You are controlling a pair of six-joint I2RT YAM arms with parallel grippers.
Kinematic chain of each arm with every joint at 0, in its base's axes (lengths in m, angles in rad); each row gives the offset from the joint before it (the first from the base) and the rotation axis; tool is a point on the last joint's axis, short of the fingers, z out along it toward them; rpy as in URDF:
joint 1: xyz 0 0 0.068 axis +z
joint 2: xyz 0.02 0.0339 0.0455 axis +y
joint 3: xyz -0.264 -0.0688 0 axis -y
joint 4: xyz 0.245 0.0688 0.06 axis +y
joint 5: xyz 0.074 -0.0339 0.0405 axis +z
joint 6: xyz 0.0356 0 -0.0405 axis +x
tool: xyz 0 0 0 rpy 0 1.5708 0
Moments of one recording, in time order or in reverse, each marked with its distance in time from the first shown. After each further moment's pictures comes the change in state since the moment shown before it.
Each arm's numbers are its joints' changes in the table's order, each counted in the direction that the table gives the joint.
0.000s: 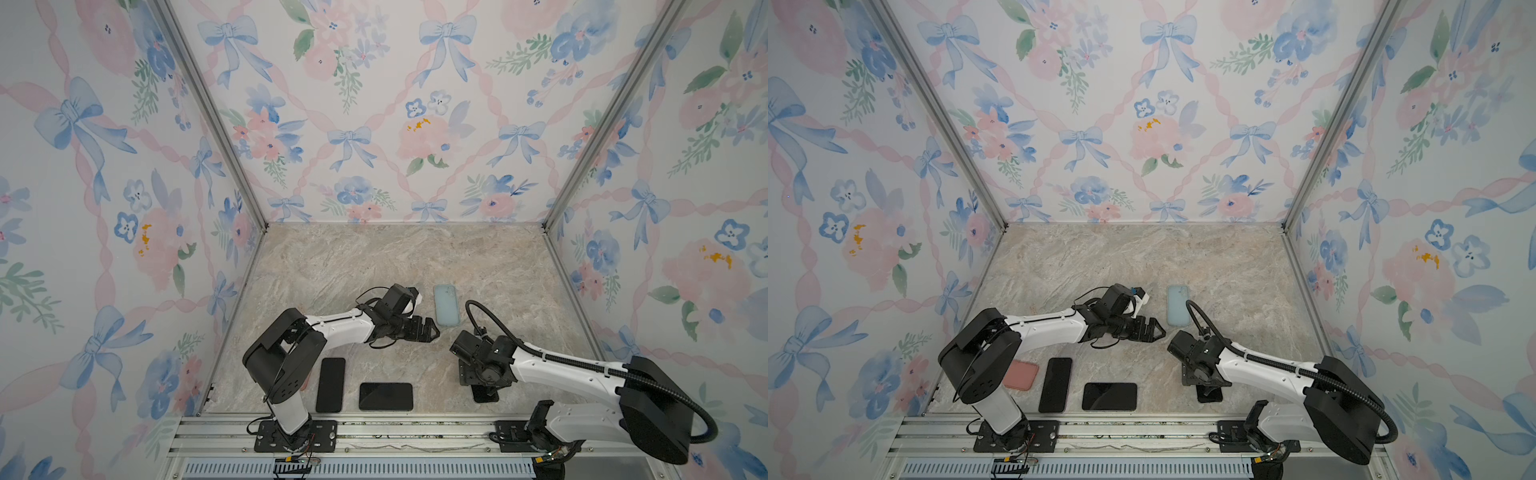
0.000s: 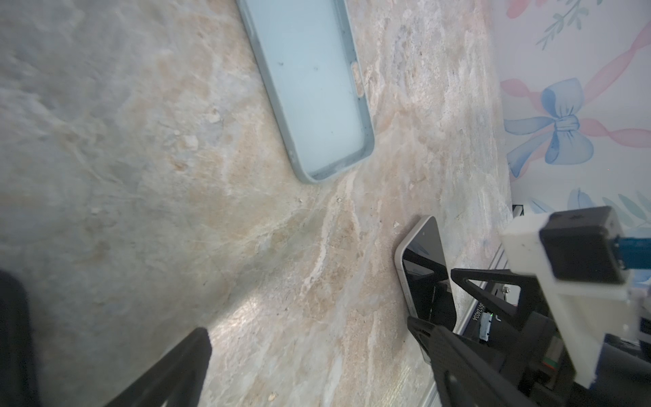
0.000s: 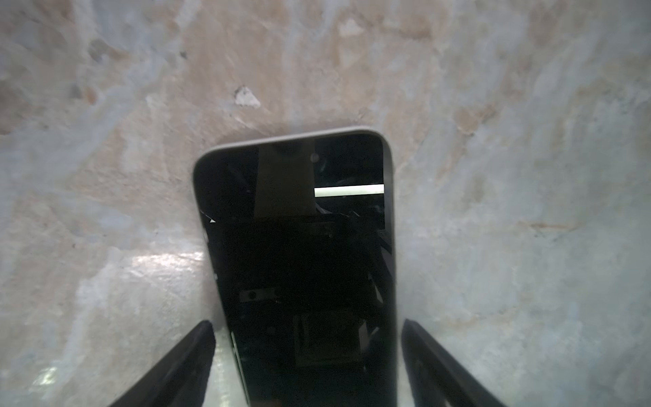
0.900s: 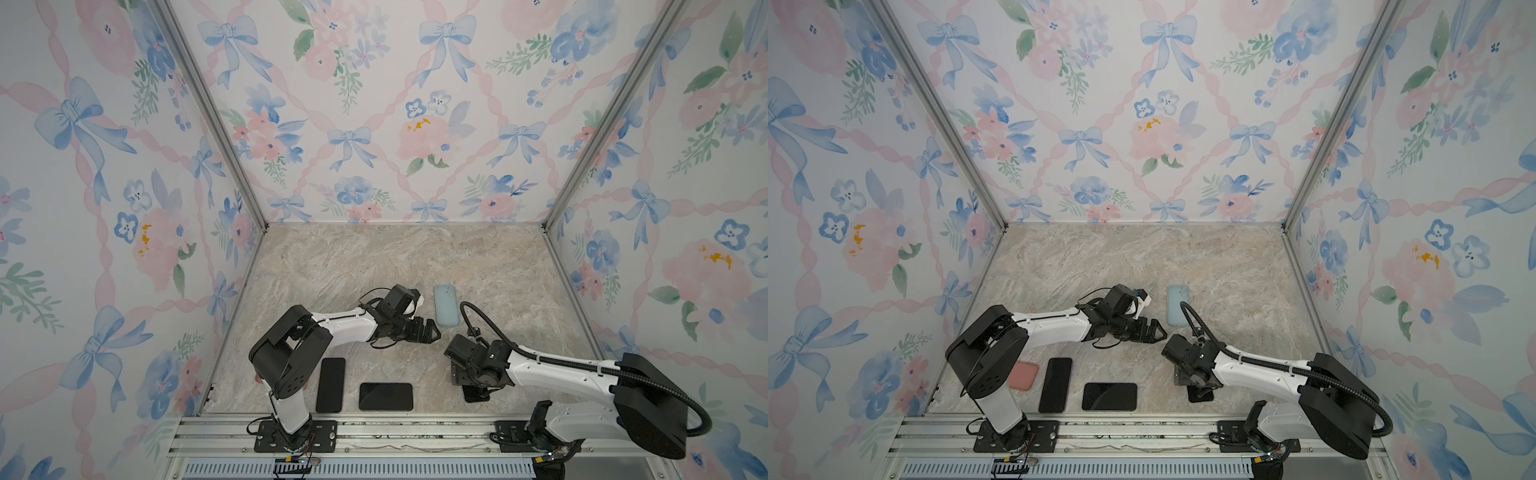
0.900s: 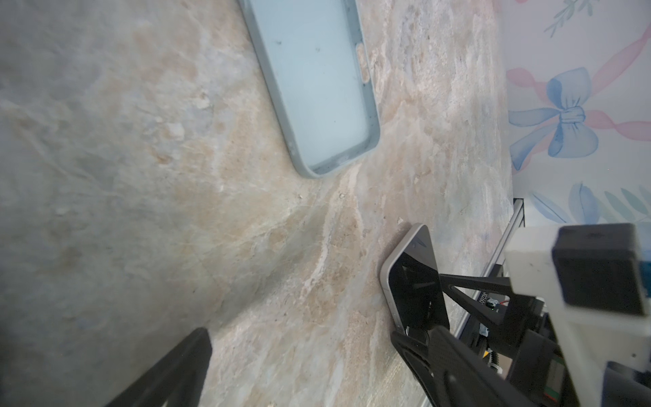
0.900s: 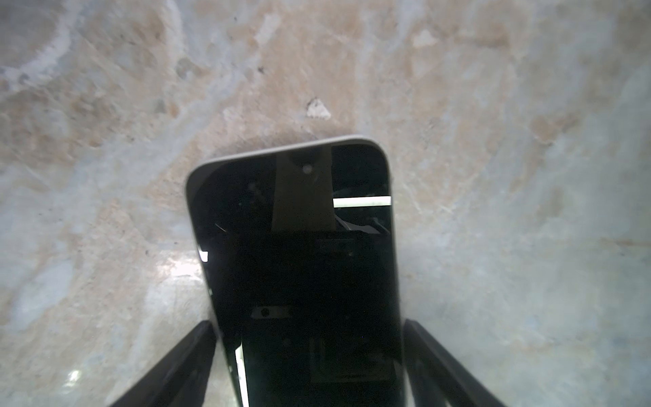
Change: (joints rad) left arm 0.000 0.045 0.019 0.000 -0.034 0.000; right arm 0.067 0.014 -0.014 -0.108 0.004 0.060
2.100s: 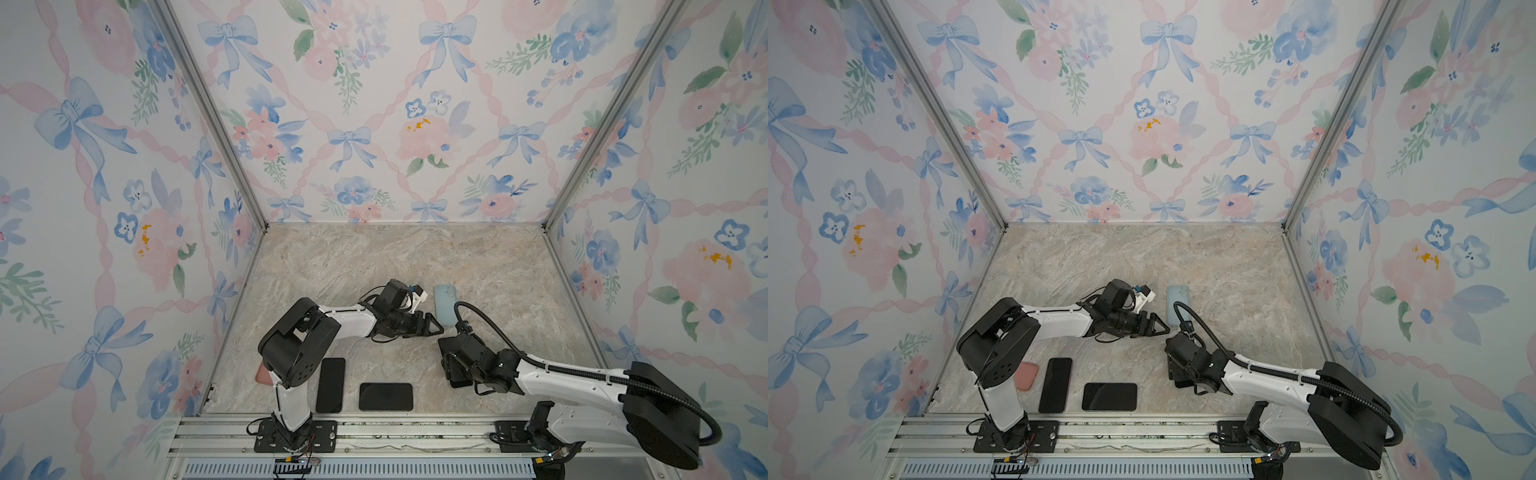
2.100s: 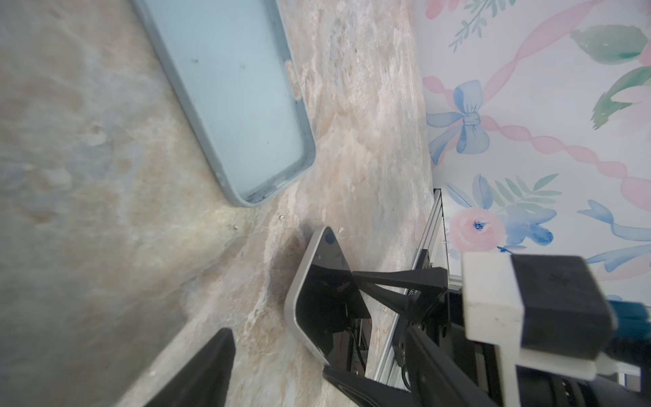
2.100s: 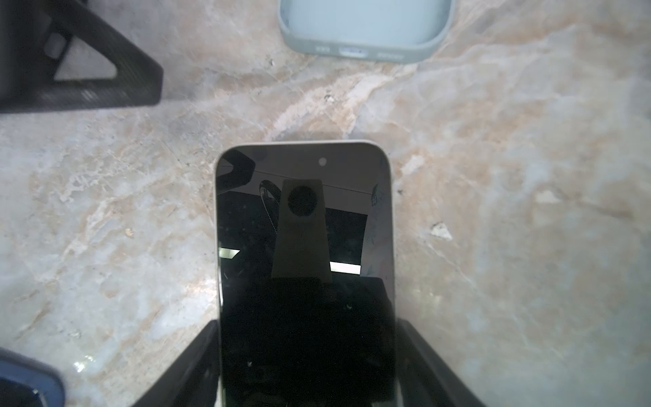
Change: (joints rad) left arm 0.064 0.093 0.000 -0.196 -0.265 -0.058; right arm -0.035 -0.090 -0.131 -0.395 -0.006 -0.244
